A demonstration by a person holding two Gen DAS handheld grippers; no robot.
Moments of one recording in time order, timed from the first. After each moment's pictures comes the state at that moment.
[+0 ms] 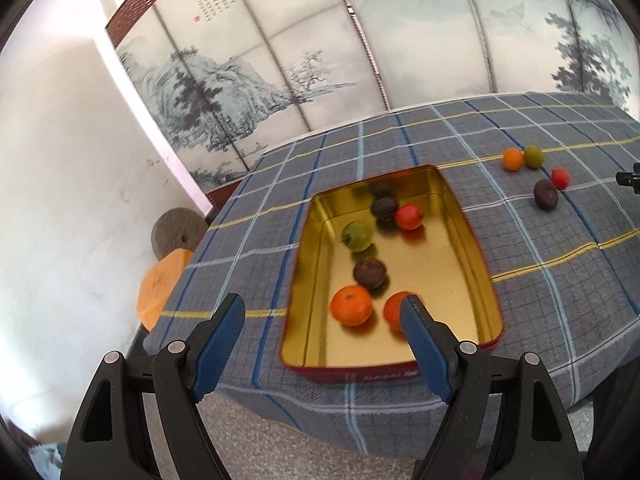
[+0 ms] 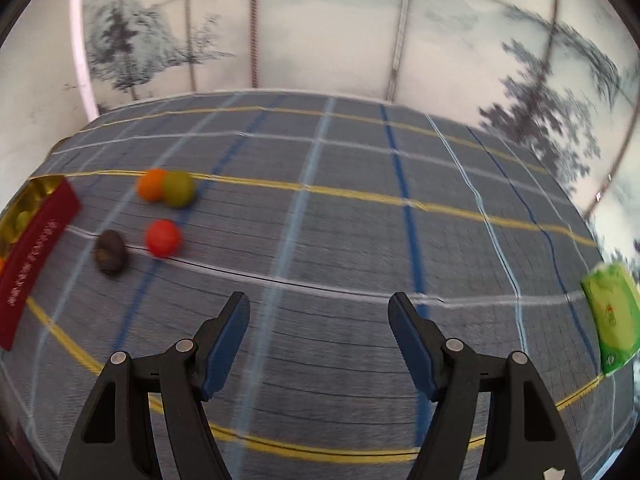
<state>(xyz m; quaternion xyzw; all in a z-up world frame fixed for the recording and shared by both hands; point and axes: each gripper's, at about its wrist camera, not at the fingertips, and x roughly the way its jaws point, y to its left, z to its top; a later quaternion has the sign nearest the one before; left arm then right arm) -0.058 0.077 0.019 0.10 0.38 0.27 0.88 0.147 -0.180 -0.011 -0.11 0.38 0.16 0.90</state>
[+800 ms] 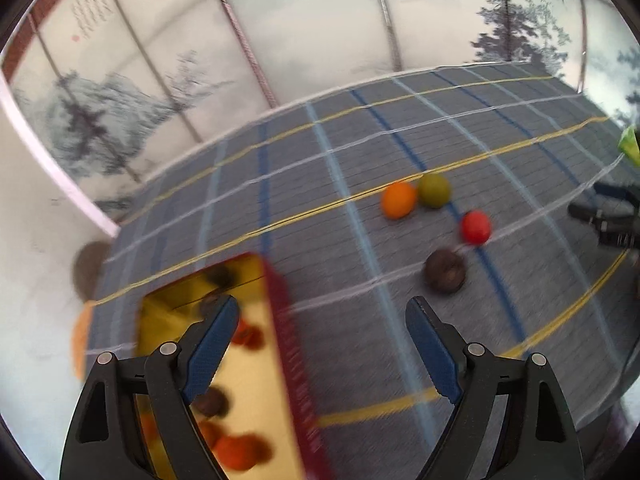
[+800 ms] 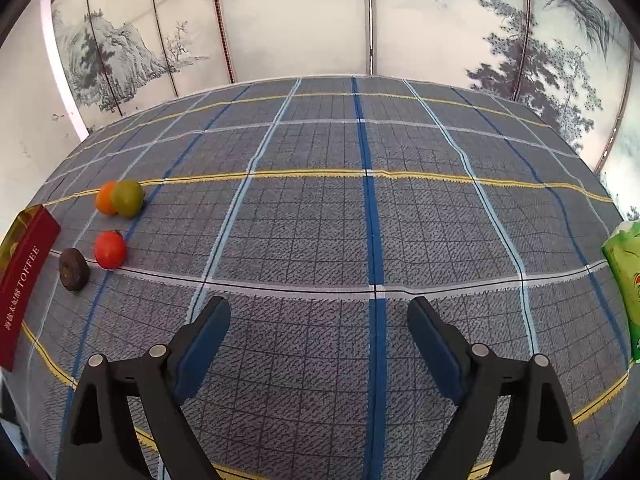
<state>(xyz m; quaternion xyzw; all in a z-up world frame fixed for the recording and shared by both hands) 0.136 0.008 0.010 0.09 0.46 0.09 0.88 0.182 -0.219 -0.035 -0.05 0.40 0.17 0.90</state>
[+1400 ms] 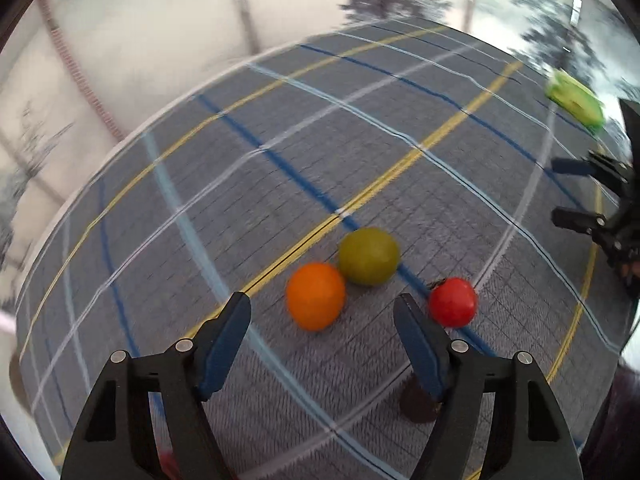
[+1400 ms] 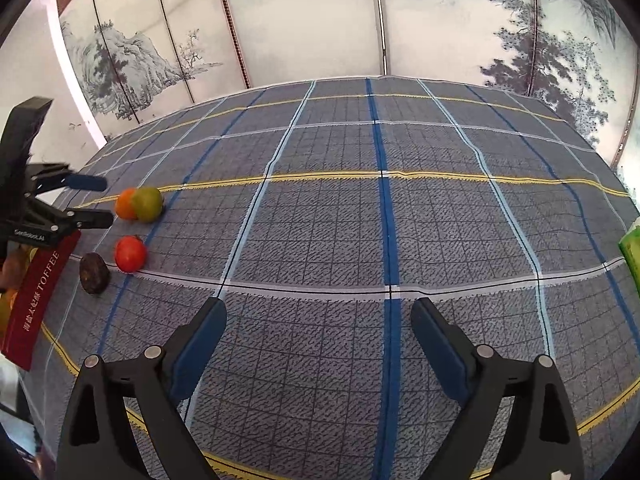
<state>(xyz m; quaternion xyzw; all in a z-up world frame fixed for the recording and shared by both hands) 0.267 -0.006 -0.039 0.16 0.50 -0.16 0.83 0.185 -0.223 -0.035 -0.03 0.40 0.21 0.89</state>
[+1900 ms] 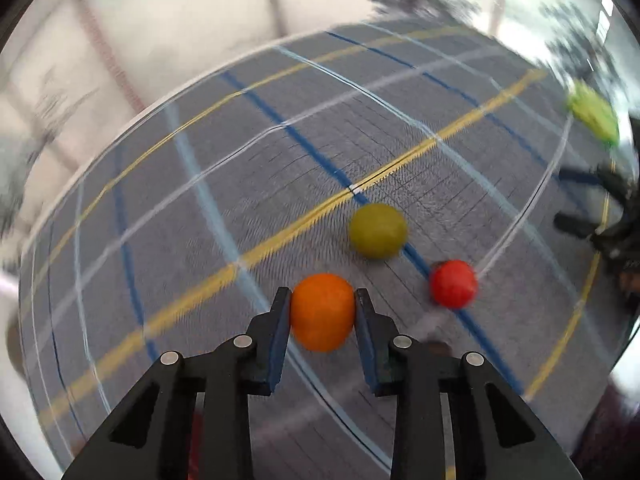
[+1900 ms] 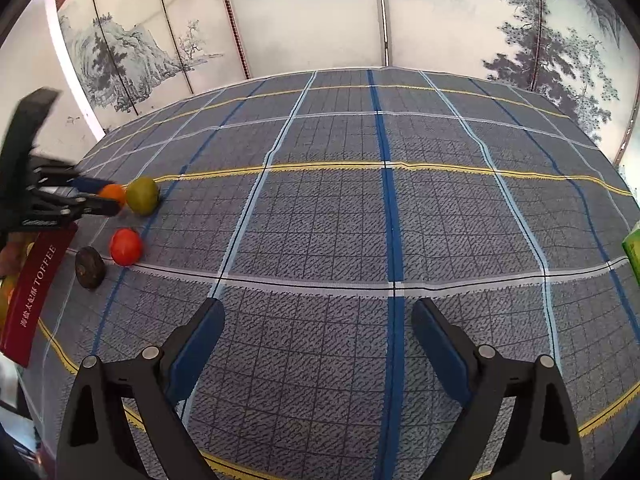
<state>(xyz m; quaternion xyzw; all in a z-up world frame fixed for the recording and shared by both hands) 0.234 0.001 -0.028 0.09 0.52 -0.09 0.85 0.189 -0.221 -0.040 -0.03 0.42 0.20 0.89</state>
